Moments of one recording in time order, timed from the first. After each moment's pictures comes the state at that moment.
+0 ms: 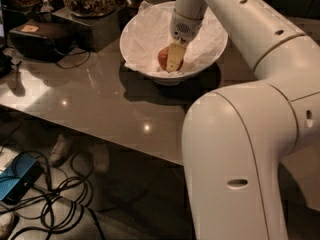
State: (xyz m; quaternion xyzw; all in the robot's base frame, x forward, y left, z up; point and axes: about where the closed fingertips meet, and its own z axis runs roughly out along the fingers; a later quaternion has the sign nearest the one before) arm 0.705 -0.060 0.860 -0.59 0.80 0.06 0.09
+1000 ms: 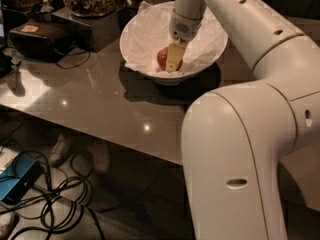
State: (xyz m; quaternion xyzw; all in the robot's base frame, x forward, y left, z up) arm 0.705 -0.060 0.860 -0.59 0.80 0.06 0.09
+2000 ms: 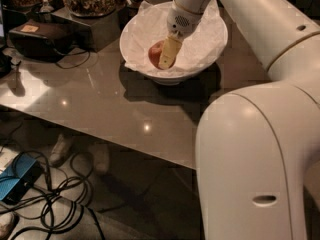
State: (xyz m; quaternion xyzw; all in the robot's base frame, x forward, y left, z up) arm 0.686 -0.038 0.889 -0.60 0.79 0.10 0.13
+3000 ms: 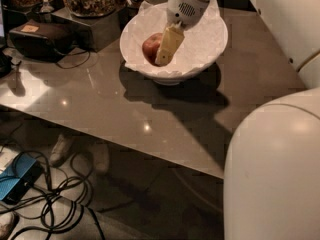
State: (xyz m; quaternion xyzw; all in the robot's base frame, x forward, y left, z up) arm 0.631 -0.025 0.937 -0.63 0.75 0.13 0.15
